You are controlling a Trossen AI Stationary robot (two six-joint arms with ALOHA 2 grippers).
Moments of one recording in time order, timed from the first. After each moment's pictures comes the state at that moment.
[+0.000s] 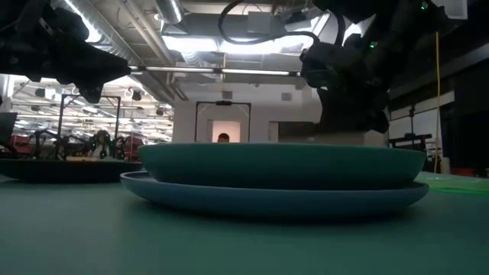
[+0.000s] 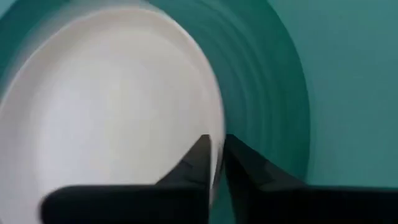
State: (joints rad) left arm -0.11 0.16 0.01 0.15 -0.26 -0.26; right arm 0.29 1.68 0.96 -0.34 0.24 0.91
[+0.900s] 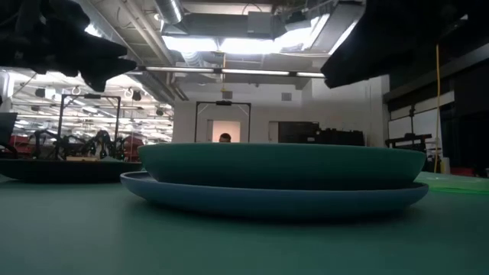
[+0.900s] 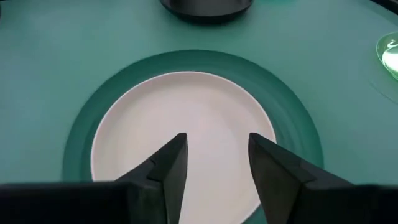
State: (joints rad) left arm -0.12 0.26 0.05 0.22 -0.25 -0.12; right arm 0.61 1.61 0.96 -0.22 0.74 0.73
